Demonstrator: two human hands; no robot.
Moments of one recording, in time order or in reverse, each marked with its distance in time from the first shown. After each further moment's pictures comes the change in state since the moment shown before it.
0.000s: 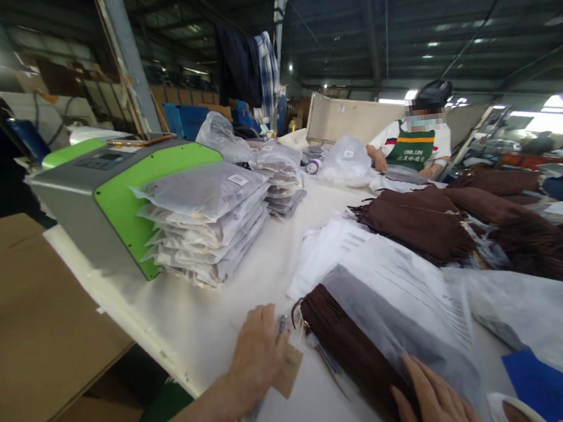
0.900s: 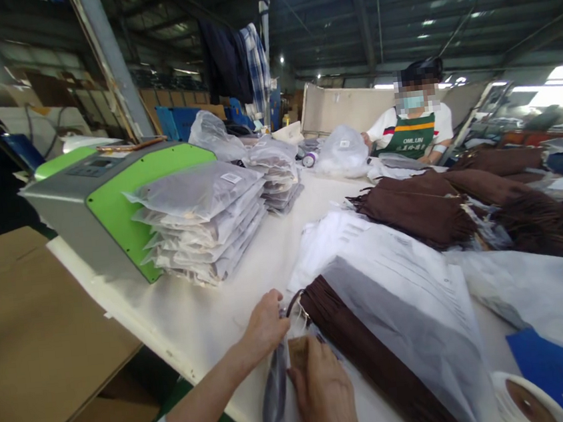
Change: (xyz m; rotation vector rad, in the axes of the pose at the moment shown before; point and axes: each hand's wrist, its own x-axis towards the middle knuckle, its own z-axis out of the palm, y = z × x) left_hand 0.042 -0.006 0.003 -0.160 -0.172 -0.178; right_hand 0.066 -0.146 -0.028 0.736 -0.486 0.346
